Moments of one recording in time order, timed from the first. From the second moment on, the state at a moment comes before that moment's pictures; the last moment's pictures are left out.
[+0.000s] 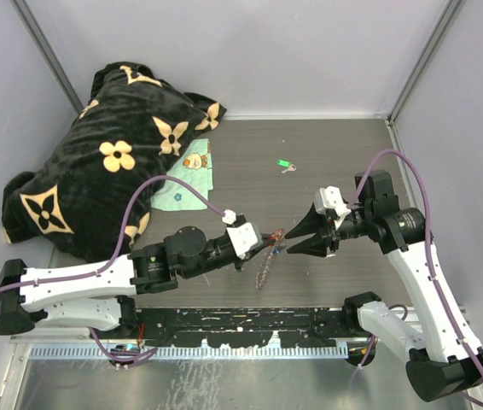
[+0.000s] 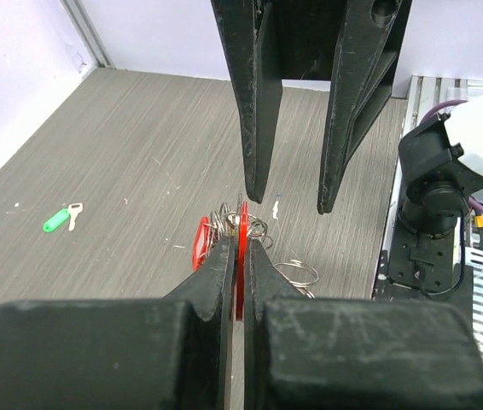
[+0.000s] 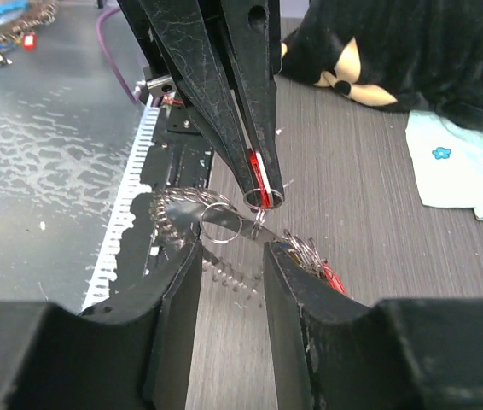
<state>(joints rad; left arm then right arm) -1.32 1.08 0.87 0.17 -0.13 0.16 0.25 0.90 1.10 -1.03 -1.30 -0.85</state>
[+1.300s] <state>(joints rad) -1.32 1.13 0.94 0.19 -0.12 0.06 0.21 0.91 1.03 -0.91 -1.39 -0.80</state>
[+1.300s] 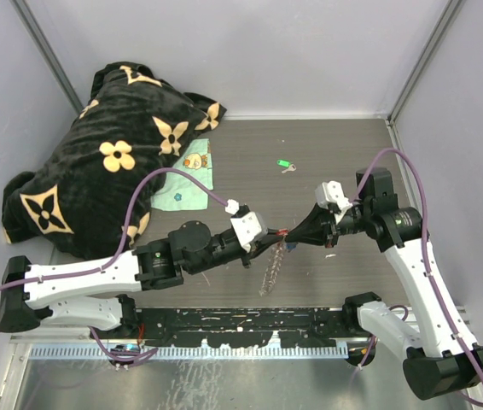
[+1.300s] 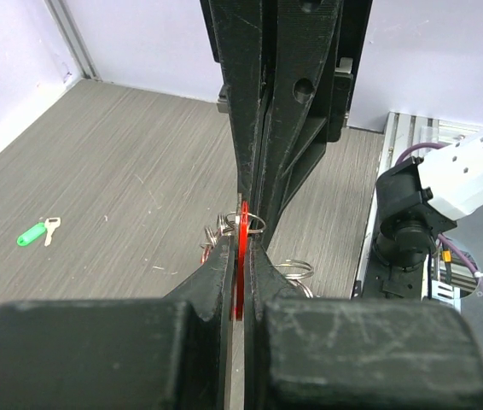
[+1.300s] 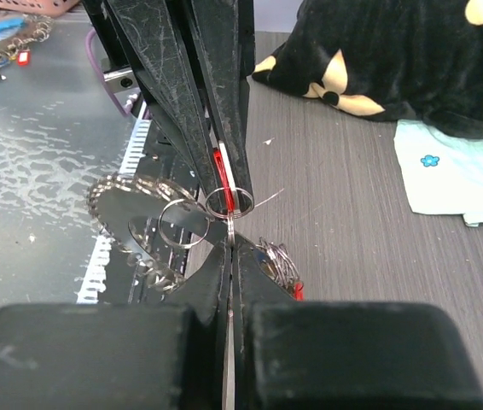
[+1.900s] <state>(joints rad) -1.32 1.11 0.97 0.05 -0.14 0.23 0.49 1.14 1.47 -1.36 -0.85 -0.96</state>
